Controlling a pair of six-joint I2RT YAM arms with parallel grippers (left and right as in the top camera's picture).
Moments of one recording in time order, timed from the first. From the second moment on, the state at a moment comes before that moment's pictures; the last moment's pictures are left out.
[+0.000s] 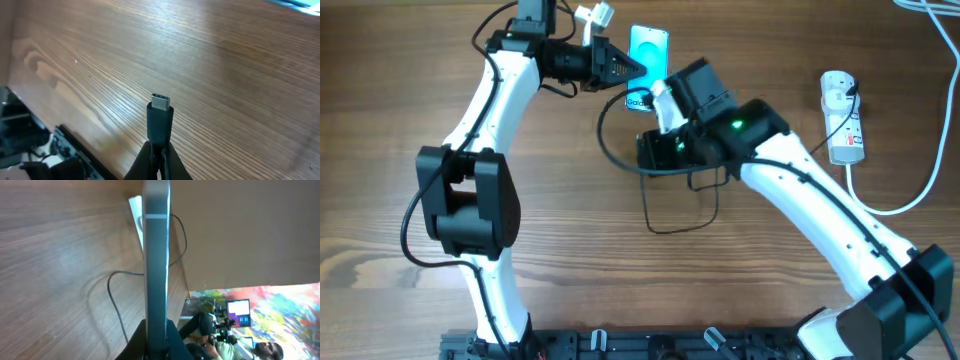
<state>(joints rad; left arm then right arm) -0.15 2.13 1.80 -0.74 1.20 -0.24 0.60 1.65 1.45 -0.88 -0.39 0.35</state>
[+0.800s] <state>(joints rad) -0.16 2.13 1.80 -0.72 1.32 -0.18 0.61 1.65 1.45 -0.80 -0.16 0.56</state>
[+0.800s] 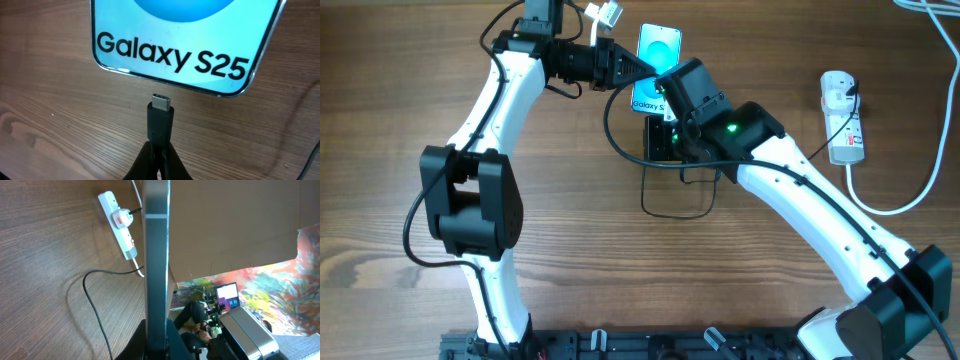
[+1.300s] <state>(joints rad) -0.16 2.13 1.80 -0.72 1.35 -0.18 0.61 1.65 1.45 -0.81 -0.16 0.59</state>
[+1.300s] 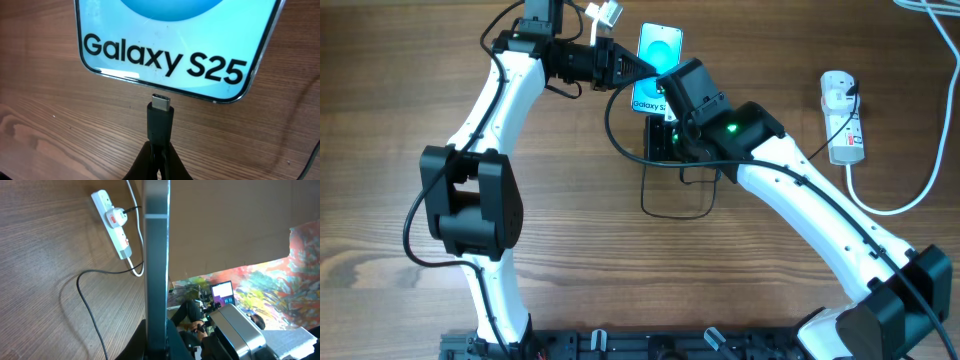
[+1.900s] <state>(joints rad) -0.18 2.13 1.80 -0.72 1.35 -0.18 0.61 1.65 1.45 -0.80 -0.16 0.59</state>
